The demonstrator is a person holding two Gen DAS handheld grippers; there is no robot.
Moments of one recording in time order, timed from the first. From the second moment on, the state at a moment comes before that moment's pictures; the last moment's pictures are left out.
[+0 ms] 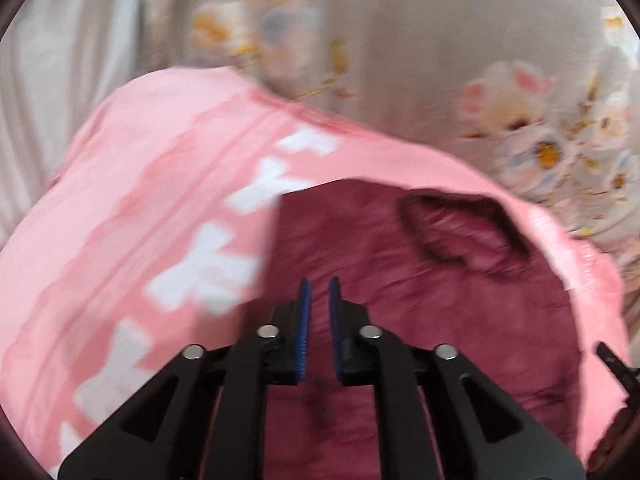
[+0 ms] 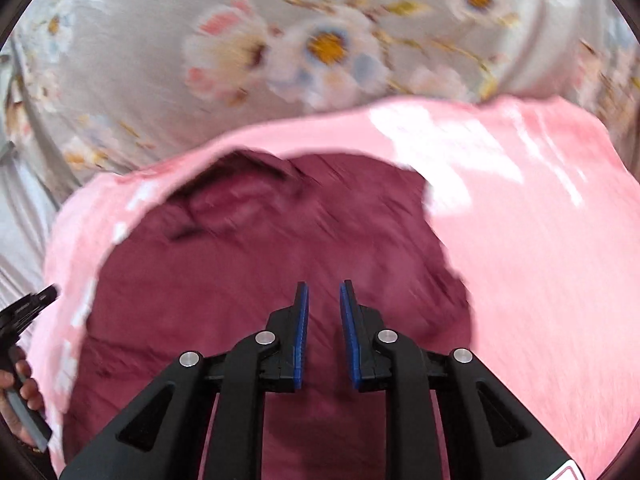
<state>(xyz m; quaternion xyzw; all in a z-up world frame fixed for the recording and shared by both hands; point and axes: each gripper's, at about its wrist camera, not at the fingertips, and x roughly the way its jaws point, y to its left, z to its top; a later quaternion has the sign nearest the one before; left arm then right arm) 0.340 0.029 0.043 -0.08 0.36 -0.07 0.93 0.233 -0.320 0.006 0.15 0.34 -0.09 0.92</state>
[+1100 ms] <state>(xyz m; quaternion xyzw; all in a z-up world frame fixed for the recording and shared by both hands) 0.422 -0.034 0.010 -0.19 0.41 -0.18 0.88 0.323 -0.331 -0.008 0.25 0.35 0.00 0.90</state>
